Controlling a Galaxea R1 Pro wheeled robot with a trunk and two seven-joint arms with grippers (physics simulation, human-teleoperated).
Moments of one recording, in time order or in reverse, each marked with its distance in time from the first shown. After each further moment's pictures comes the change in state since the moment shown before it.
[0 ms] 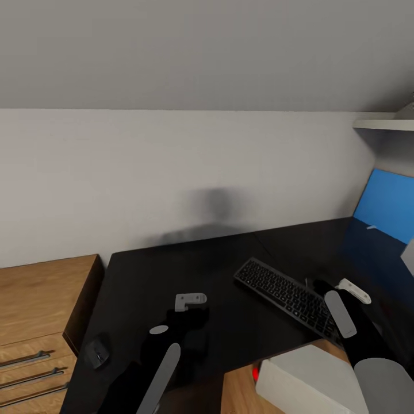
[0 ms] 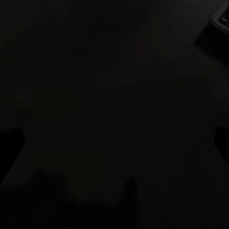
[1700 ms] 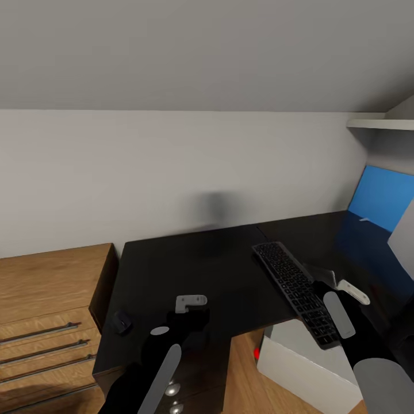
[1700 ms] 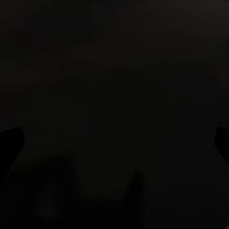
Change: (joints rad) left arm 0.000 -0.001 -0.001 0.017 0.000 -0.001 0.000; right arm 0.000 0.001 0.010 0.013 0.006 0.001 -0.002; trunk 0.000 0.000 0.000
